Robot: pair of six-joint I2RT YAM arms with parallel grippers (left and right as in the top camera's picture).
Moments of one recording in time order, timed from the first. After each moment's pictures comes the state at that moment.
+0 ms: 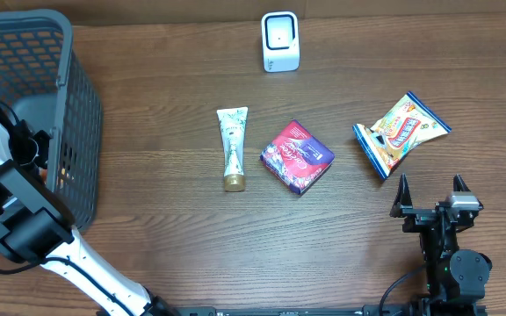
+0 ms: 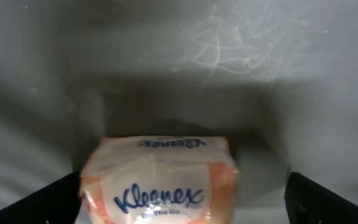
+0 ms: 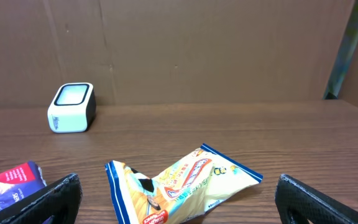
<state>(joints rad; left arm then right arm) 0.69 2.26 1.85 -1.13 0.04 -0.05 -0.04 0.01 0.02 -0.03 -0.02 0.02</state>
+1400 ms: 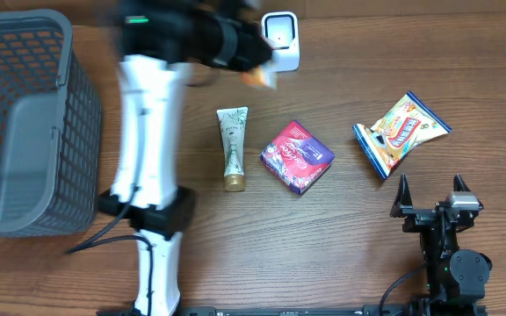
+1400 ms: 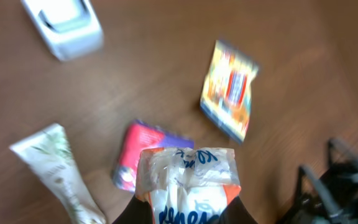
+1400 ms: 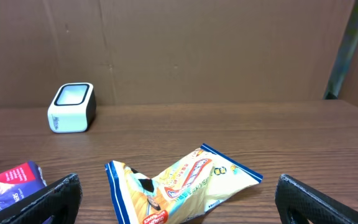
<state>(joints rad) -0.33 2.23 2.89 -1.66 0.45 -0.11 -0.04 0.01 0.02 -0.04 -0.02 0.02</state>
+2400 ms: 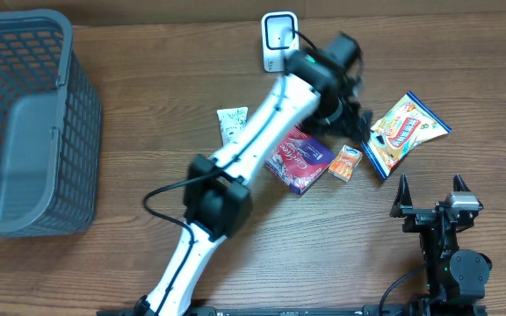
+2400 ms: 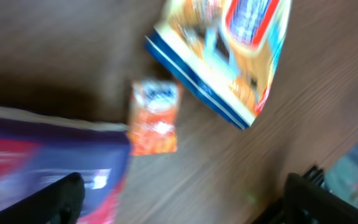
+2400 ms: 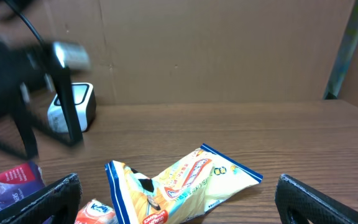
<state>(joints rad) -0.63 2.43 2.51 -1.40 0.43 -0.32 -0.04 0.01 0.02 -0.04 -0.02 0.02</state>
